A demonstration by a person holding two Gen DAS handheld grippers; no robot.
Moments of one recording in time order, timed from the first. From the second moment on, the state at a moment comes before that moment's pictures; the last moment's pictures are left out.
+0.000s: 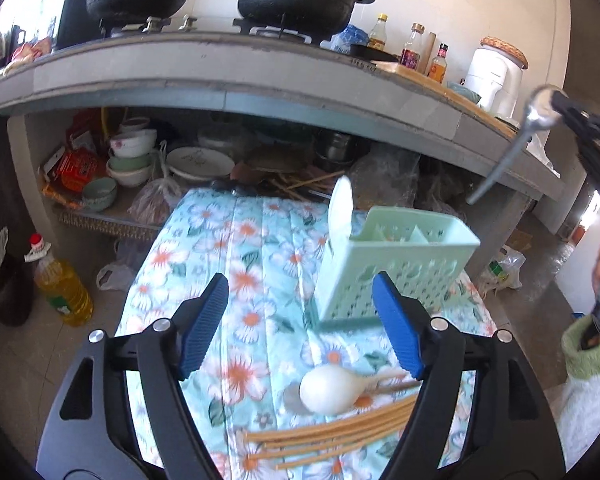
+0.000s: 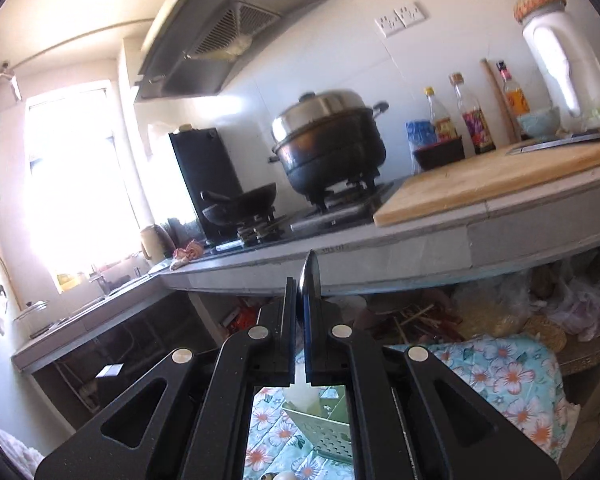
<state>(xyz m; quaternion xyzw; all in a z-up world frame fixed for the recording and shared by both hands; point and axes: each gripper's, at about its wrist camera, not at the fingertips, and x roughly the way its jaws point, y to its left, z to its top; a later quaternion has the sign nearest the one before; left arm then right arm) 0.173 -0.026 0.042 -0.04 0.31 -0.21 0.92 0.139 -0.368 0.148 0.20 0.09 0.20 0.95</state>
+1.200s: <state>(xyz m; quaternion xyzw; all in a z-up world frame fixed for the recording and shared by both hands) 0.154 -0.017 0.006 -0.05 0.35 -0.21 0.91 0.164 -0.370 0.046 0.13 0.22 -0.01 0.97</state>
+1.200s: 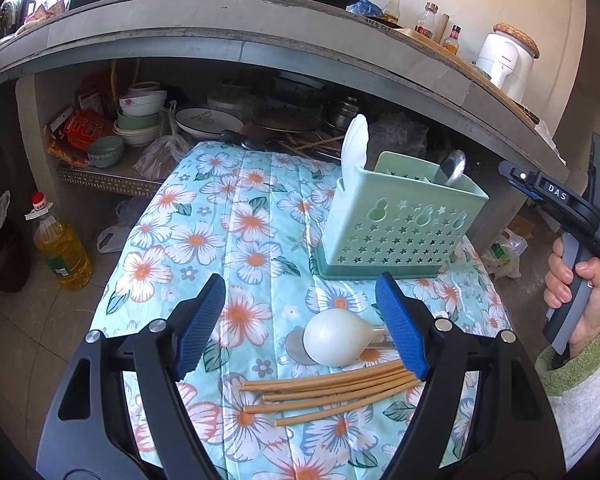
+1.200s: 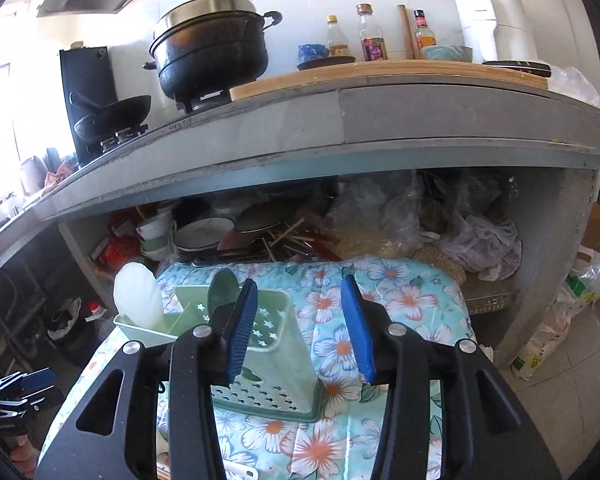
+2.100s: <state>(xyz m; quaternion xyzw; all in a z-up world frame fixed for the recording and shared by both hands) 0.145 -0.015 -0.016 -0.06 0.39 -0.19 0.90 0.062 -0.312 -0.068 0.17 0.40 0.07 0.90</state>
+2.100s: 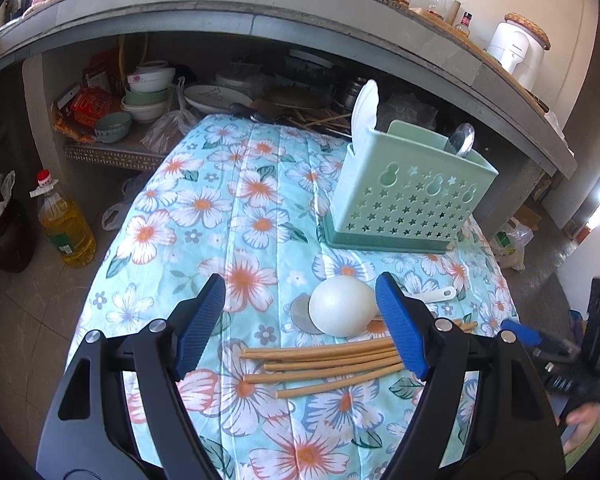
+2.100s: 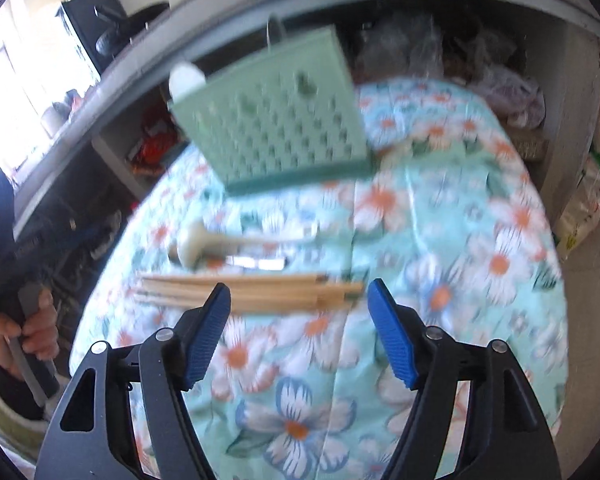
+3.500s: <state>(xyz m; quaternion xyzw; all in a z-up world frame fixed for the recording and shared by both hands) 0.222 -0.019 -0.110 -0.22 0.56 -0.19 0.78 0.050 -0.302 -0.109 0.21 0.43 0.09 0.87</state>
